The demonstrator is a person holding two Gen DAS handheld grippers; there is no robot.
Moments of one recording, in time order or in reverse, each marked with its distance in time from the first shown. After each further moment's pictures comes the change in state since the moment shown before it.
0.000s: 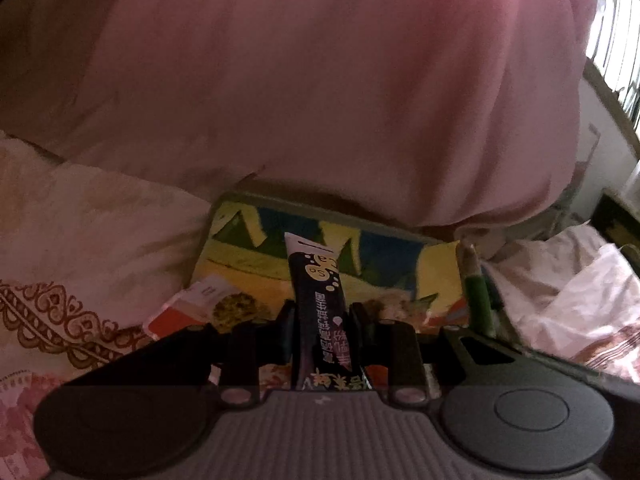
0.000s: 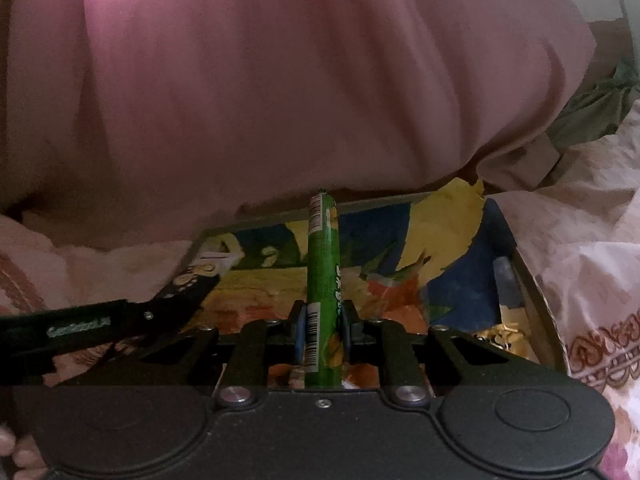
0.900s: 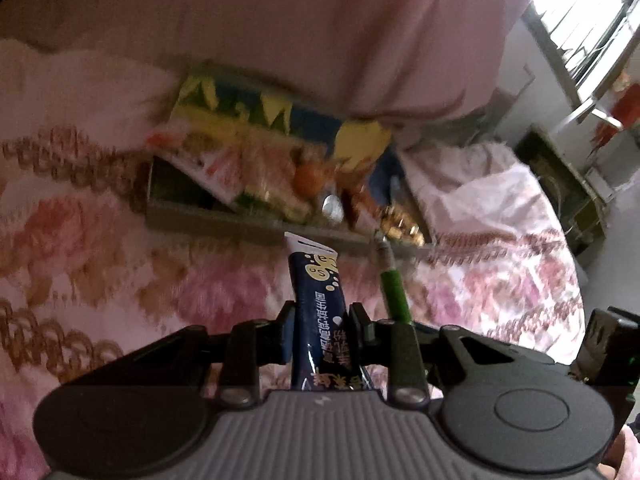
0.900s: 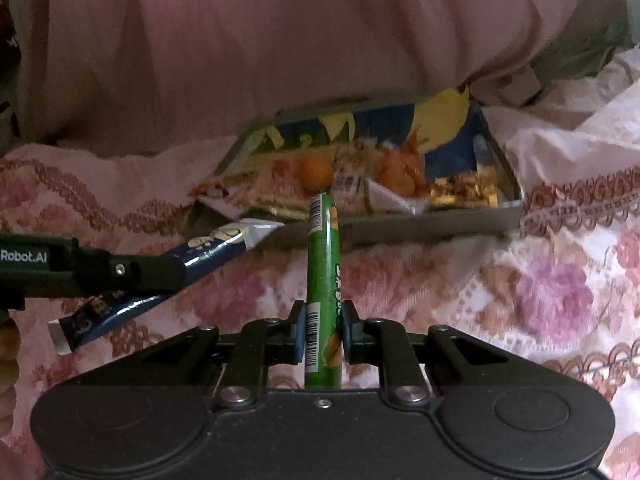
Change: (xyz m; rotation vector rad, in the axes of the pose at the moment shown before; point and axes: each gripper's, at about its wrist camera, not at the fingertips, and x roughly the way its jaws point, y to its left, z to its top) left arm -0.114 0.008 -0.061 -0.040 0.276 -0.248; right arm -0.115 0.020 -0.075 -0.016 0.142 0.054
